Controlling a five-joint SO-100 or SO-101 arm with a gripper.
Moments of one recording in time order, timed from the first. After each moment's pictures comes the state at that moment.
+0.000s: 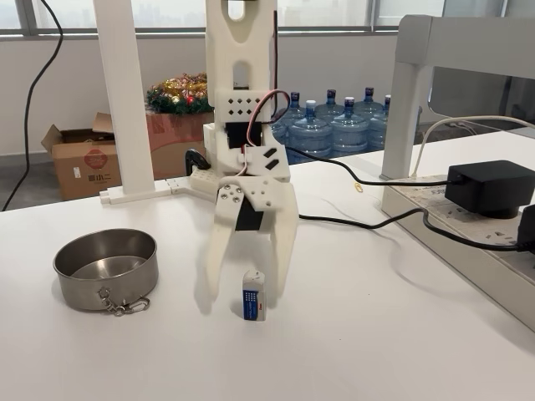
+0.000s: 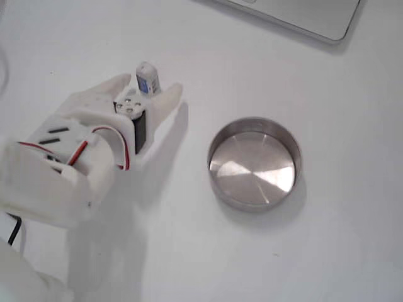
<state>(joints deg) 12.7 79.5 157.5 -46.1 84.1</state>
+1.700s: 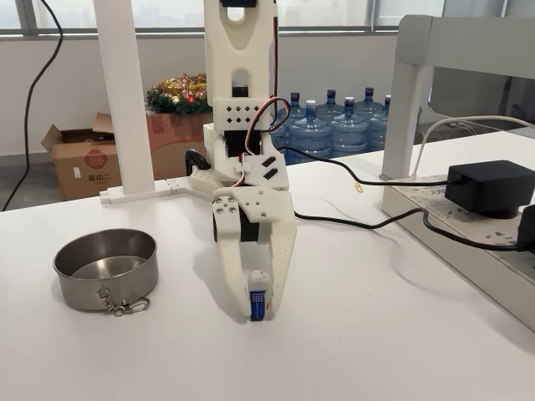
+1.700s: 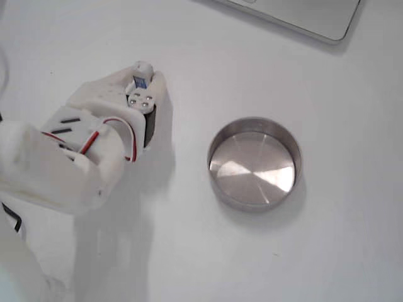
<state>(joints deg) 14.0 75.0 152.3 -46.2 88.7</state>
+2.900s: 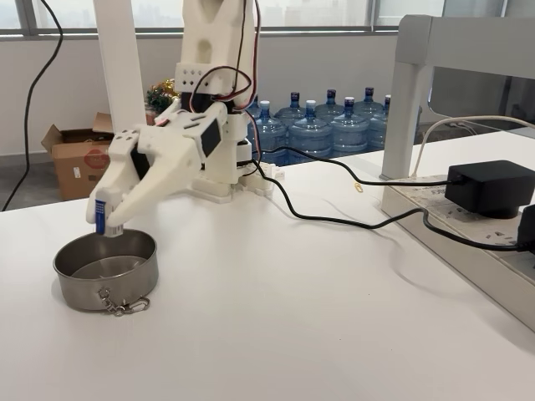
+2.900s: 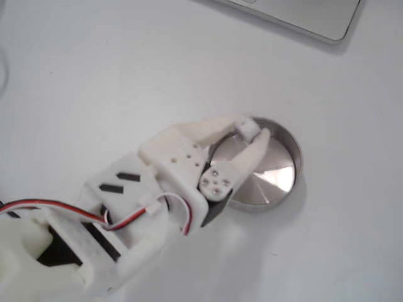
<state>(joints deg) 42.9 105.6 171.5 -46.2 88.7</state>
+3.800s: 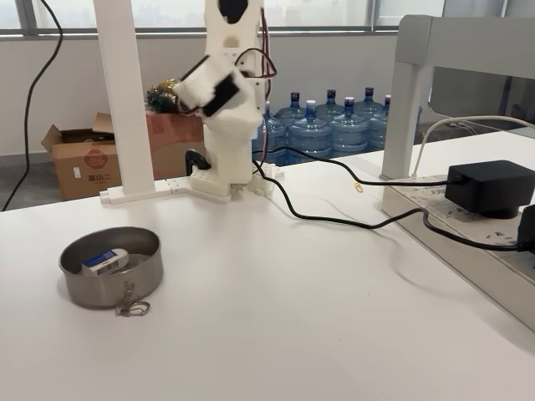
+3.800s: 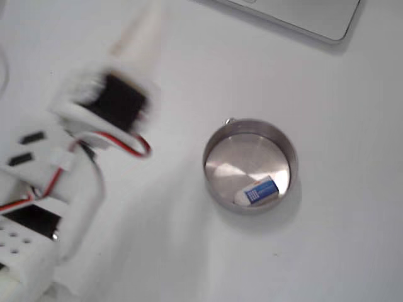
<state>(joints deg) 9.7 136.8 180.2 -46.0 19.2</state>
